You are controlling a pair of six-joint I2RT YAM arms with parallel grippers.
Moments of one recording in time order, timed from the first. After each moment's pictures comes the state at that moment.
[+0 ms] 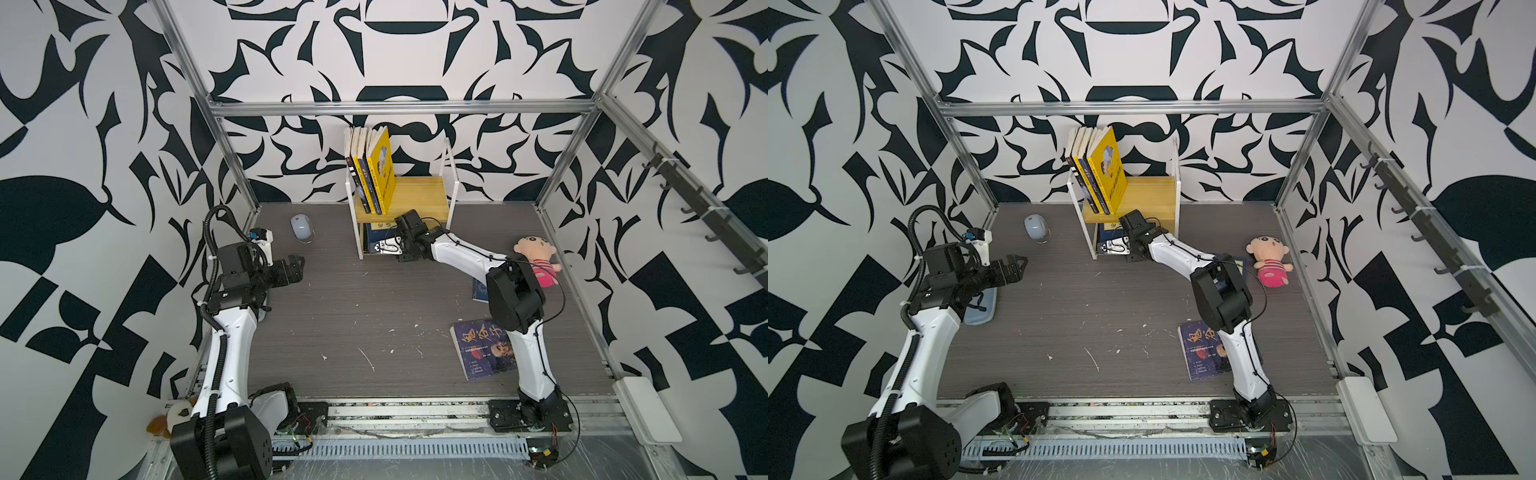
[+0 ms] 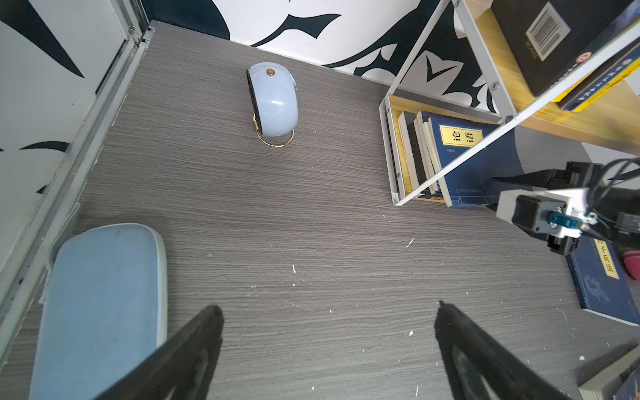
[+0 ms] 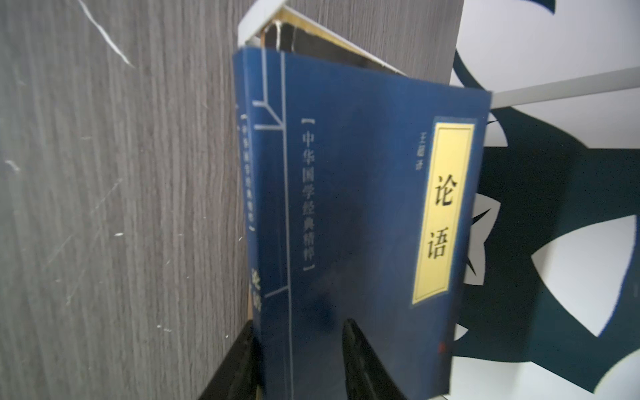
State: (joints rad) left arm 0.22 1.06 0.87 -0.47 0.41 -0.05; right arm 0.61 2.19 1.79 -0.45 0.09 -1.15
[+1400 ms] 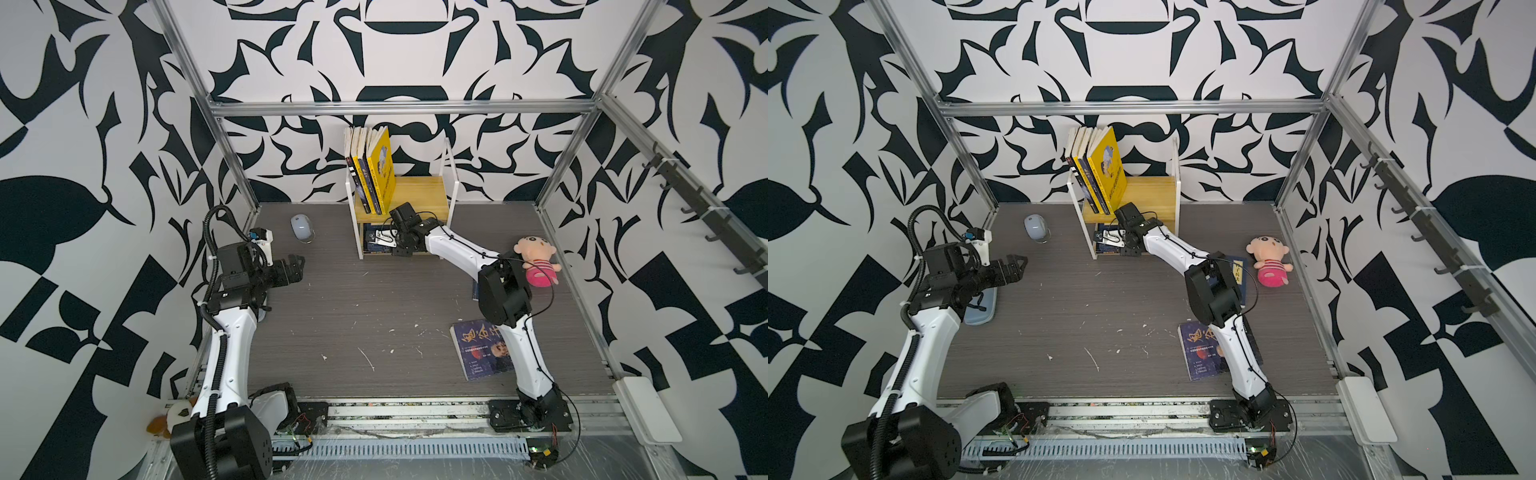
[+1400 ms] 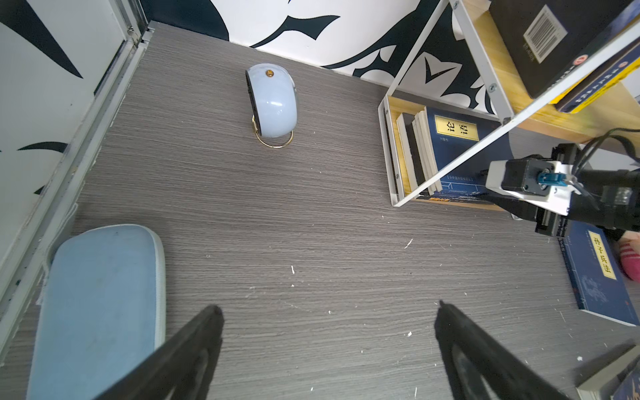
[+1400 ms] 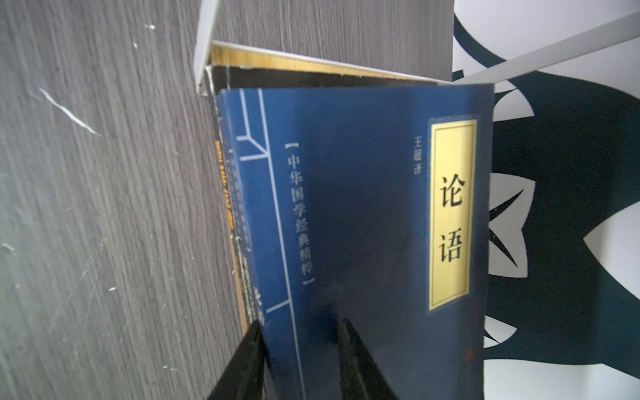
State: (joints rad) left arm 0.22 1.06 0.87 -0.47 0.42 -0.05; right arm 0.61 2.29 1.99 -0.60 0.06 -0.97
